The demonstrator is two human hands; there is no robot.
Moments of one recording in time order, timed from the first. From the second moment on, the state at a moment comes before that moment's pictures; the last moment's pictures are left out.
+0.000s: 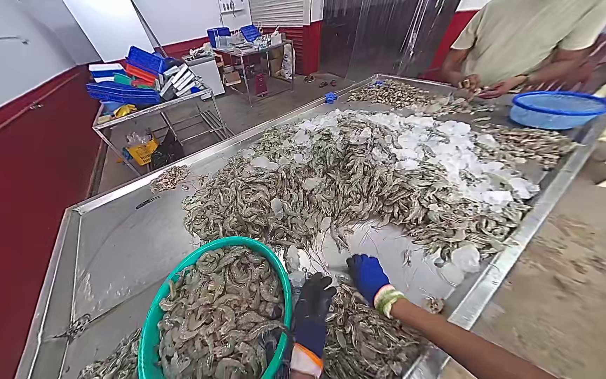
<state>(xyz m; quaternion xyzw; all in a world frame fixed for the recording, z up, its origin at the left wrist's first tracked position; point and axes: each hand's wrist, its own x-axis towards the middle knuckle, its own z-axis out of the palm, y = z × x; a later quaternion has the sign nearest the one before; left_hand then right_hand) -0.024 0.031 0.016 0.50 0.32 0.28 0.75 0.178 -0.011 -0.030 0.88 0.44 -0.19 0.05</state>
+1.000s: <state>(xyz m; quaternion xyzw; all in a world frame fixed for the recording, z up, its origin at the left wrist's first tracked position) -0.011 0.049 0.000 0.83 0.35 0.09 0.42 0.125 0.012 0.016 0.84 0.45 -0.29 0.07</state>
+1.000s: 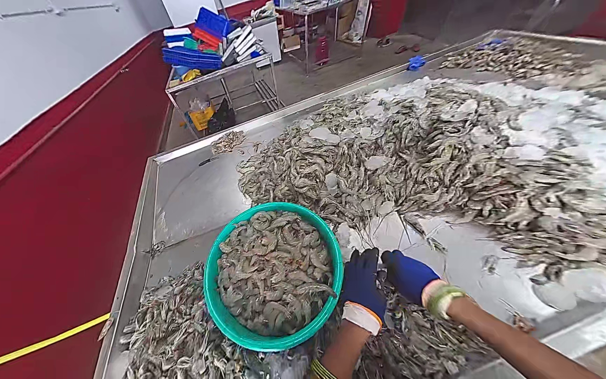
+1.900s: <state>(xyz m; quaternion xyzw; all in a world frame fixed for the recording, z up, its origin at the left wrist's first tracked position) -0.019 0.044 0.014 0.76 0.40 0.08 0.51 0.197 0.067 -0.019 0.91 0.32 -0.25 0.02</state>
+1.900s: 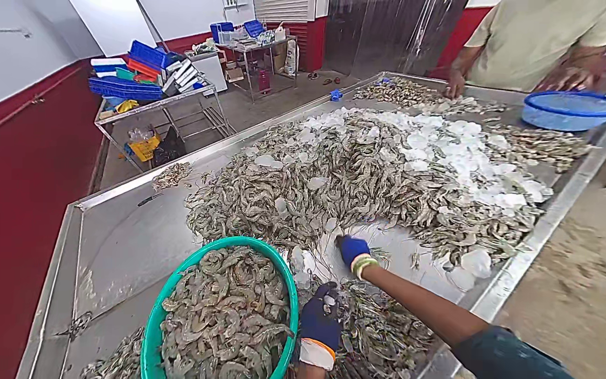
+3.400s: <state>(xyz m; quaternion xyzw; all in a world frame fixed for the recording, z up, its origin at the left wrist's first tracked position) -0.068 0.024 0.007 0.65 0.27 0.19 0.68 0.279 0.011 -0.009 0.79 0.44 -0.25 -0.35</state>
